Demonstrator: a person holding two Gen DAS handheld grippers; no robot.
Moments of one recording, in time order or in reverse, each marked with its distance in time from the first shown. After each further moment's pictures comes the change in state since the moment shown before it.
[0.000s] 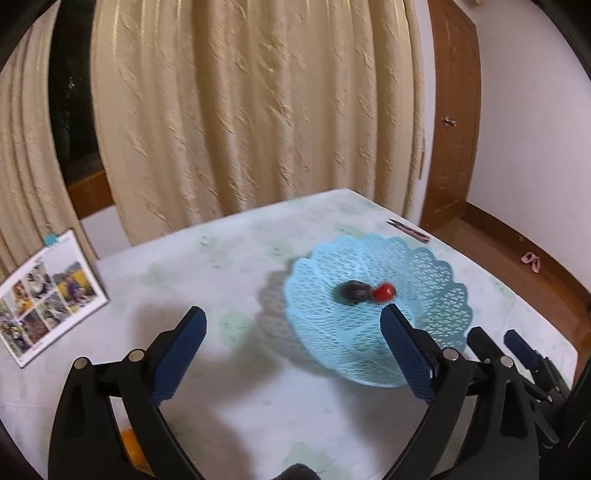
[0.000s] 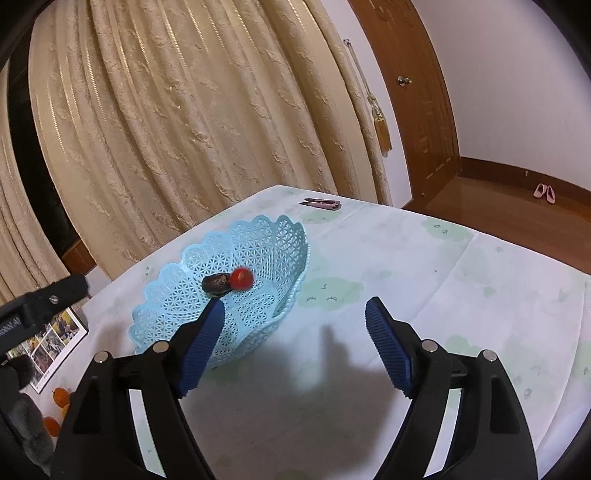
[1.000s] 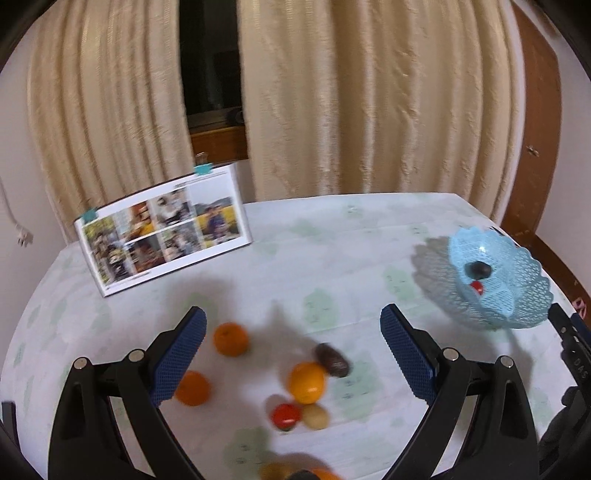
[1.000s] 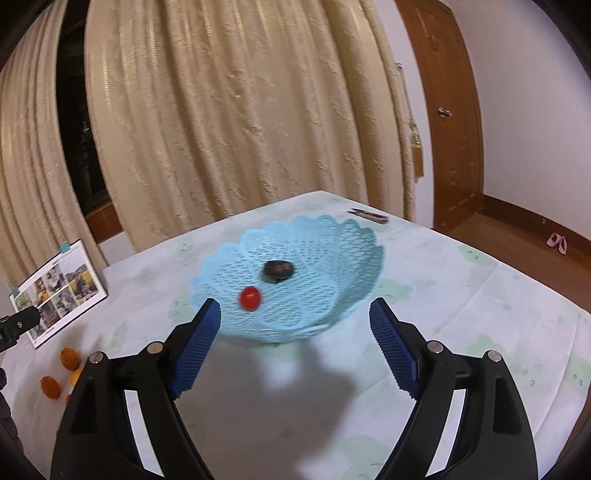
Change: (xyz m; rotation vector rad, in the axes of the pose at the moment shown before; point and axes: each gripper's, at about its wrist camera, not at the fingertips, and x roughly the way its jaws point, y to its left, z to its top) left arm -0.073 0.146 -0.068 -0.209 0.035 0.271; right arm -0.032 0.071 -0.018 -0.189 -0.022 0.054
